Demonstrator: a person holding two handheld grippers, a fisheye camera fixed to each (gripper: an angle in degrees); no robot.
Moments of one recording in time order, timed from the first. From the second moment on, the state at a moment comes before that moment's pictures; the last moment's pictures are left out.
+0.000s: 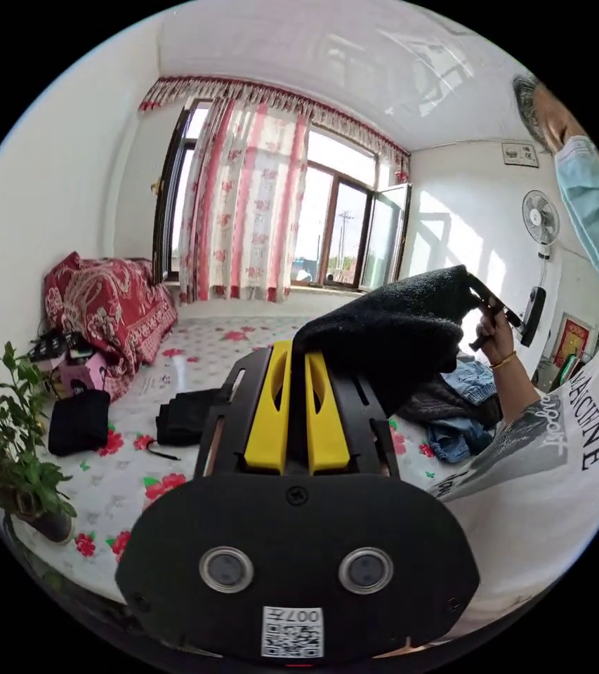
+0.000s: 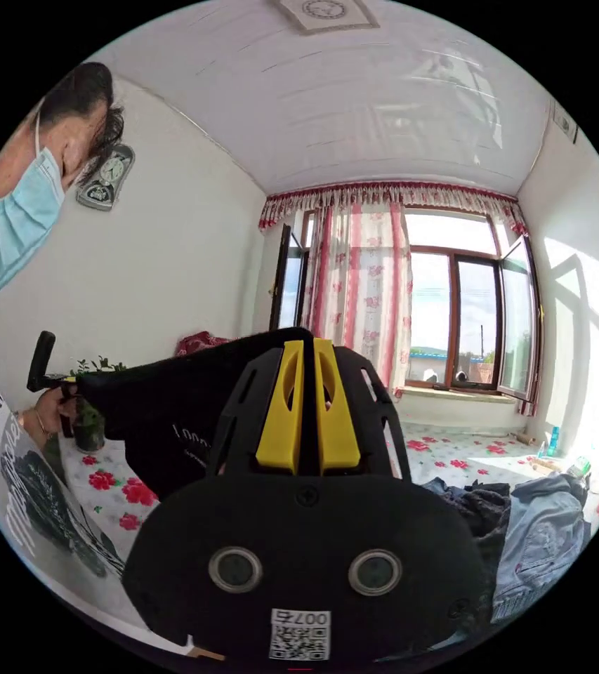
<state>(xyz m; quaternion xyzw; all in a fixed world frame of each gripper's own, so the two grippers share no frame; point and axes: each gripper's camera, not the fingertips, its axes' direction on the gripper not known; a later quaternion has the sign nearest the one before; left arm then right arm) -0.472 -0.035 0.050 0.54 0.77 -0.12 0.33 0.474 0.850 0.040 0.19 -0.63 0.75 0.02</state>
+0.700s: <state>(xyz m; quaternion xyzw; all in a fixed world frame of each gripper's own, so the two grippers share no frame) -0.366 -0.154 -0.043 0.35 0.75 -0.08 0.56 0.365 0.661 -0.001 0.09 -0.84 0.54 0.04</state>
